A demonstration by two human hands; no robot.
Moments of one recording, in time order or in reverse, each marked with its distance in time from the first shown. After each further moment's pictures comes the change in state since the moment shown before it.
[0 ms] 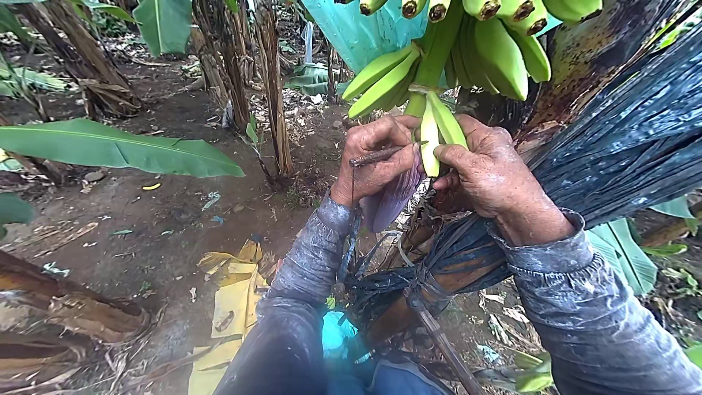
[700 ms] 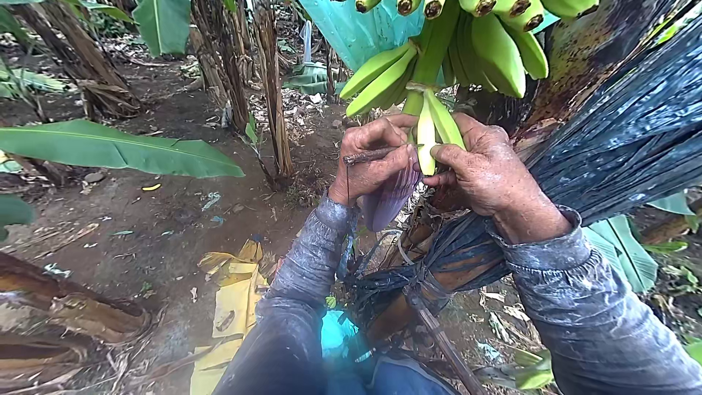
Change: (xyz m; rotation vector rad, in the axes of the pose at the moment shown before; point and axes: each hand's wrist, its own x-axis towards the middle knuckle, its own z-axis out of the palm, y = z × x) left_hand -0.005 -0.005 -0.003 -0.067 0.012 -0.019; right_hand 0.000 -0.001 0.002 0.042 -0.012 0.011
